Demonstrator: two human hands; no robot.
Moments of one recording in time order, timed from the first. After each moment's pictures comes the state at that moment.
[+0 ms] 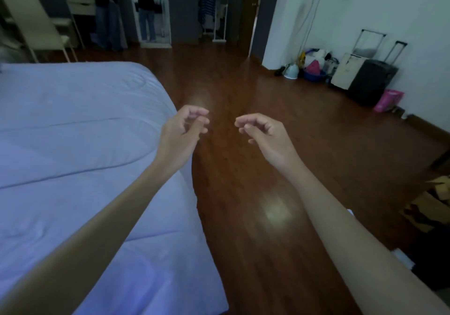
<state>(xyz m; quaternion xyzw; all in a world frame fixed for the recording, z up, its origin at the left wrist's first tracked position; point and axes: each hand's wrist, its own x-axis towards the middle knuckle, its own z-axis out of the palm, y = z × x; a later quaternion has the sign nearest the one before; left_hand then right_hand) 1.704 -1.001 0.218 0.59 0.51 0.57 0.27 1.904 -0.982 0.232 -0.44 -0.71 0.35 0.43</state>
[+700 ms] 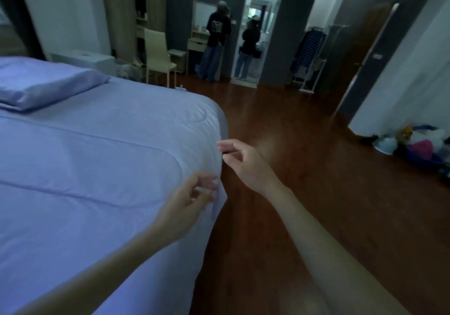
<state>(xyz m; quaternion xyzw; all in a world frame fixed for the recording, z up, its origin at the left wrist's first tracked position) 1.720 -0.820 0.182 0.49 0.62 0.57 0.23 1.825 -0.672 0.238 -0.26 -0.85 0.38 0.26</state>
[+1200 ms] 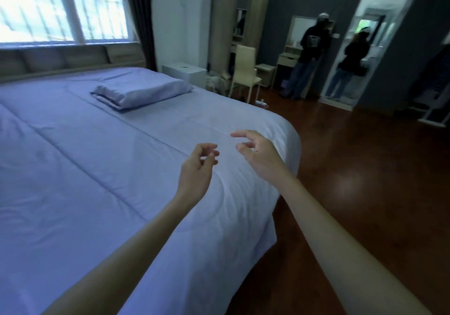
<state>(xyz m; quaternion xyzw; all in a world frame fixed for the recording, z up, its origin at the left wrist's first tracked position) 1.608 -0.655 0.183 0.24 0.71 0.66 0.03 1.671 -0.508 0.231 -0.09 -0.88 0.42 0.20</state>
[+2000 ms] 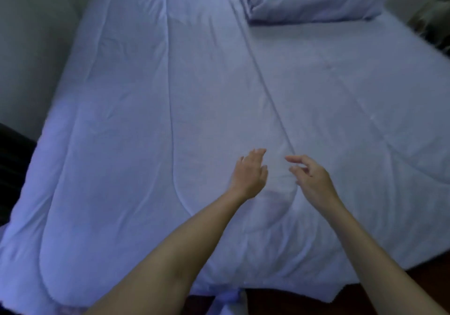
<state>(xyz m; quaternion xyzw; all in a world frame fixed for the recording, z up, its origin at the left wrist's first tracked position) 1.397 -0.526 -0.083 0.01 0.95 0.30 0.05 1.397 -0.363 -0.021 -0.01 -0.86 0.50 -0.11</state>
